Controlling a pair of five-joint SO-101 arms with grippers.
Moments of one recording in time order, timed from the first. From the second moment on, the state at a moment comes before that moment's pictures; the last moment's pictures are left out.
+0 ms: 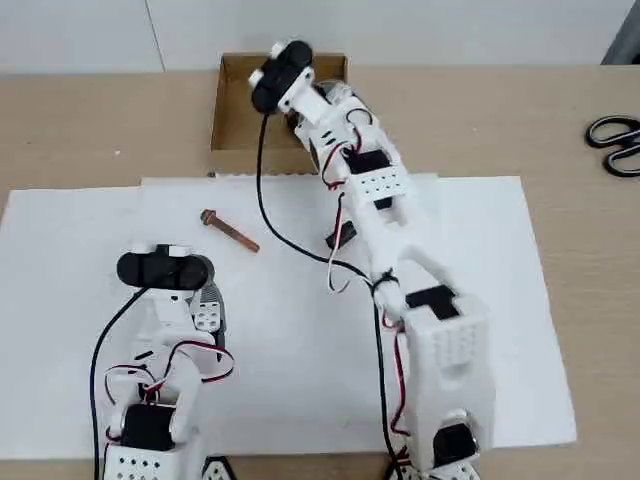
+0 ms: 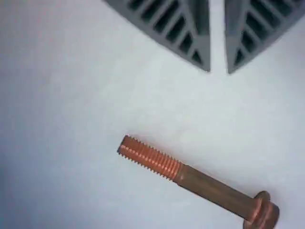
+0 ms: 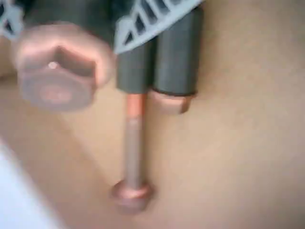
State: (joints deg) left arm 2.0 -101.8 96.3 49.7 7.3; right arm -19.9 37.5 -21.6 14.7 36.1
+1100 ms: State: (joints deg) left arm 2.0 -101.8 96.3 49.7 7.3; right arm -20.9 15.0 -31.6 64.3 16.5
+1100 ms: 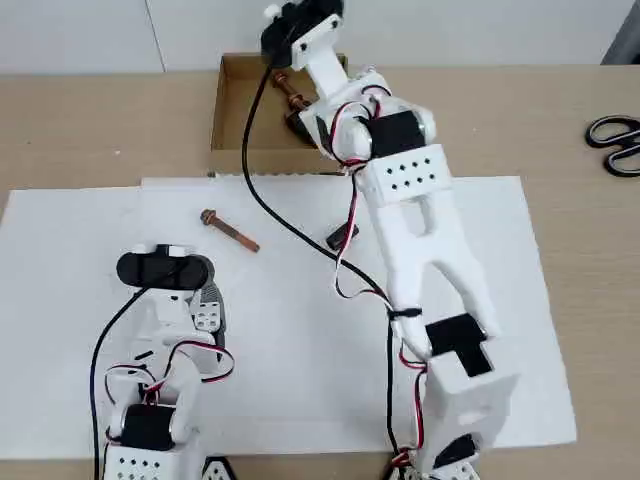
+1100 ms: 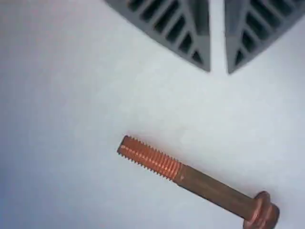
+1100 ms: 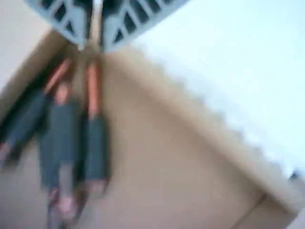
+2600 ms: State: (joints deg) left arm 2.0 -101.8 96.3 49.7 7.3; right arm -23.3 25.1 -25.7 84.7 -37.0
